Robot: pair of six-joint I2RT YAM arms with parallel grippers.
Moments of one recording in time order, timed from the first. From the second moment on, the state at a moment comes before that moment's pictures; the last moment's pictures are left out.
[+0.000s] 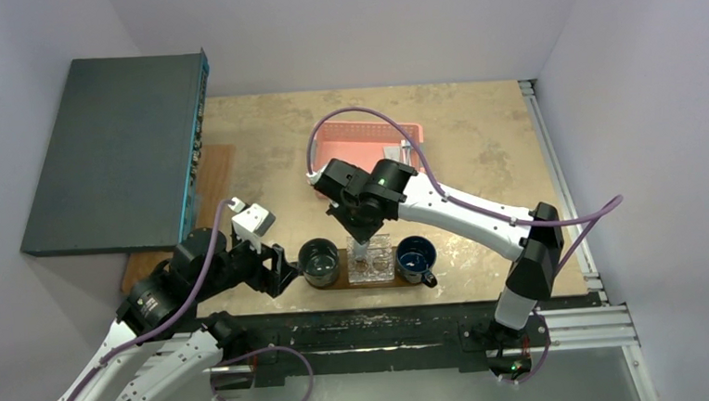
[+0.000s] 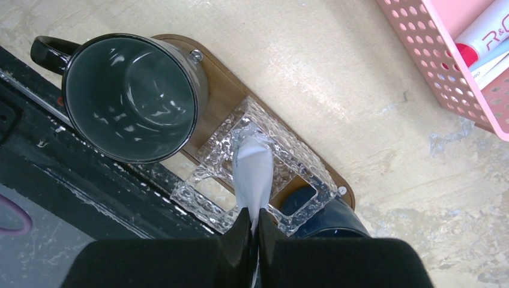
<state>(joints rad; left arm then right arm) -0.74 0.51 0.85 -0.88 0.10 -0.25 1.06 1.71 1.69 -1.15 0.17 0.29</state>
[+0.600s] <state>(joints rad) -0.74 0.52 0.85 -0.88 0.10 -0.25 1.08 1.73 1.73 -1.18 0.20 0.29</state>
